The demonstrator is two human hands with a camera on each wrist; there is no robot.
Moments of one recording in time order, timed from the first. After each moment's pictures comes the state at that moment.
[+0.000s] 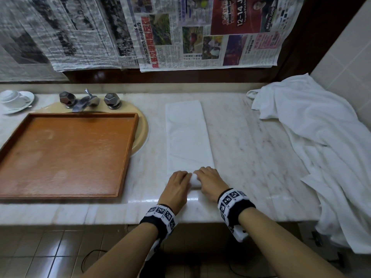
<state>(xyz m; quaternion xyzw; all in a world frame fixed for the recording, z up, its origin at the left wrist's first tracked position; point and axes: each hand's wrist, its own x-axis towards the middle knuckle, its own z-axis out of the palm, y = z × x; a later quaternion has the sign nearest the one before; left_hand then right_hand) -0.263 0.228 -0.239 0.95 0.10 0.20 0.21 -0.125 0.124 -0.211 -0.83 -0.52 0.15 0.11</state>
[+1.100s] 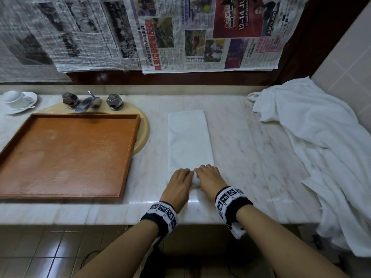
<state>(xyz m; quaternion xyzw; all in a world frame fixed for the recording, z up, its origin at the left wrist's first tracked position) -0.254 0.230 -0.227 0.97 0.11 0.14 0.17 -0.127 0.134 -0.200 -0.84 -0.52 0.12 0.07</state>
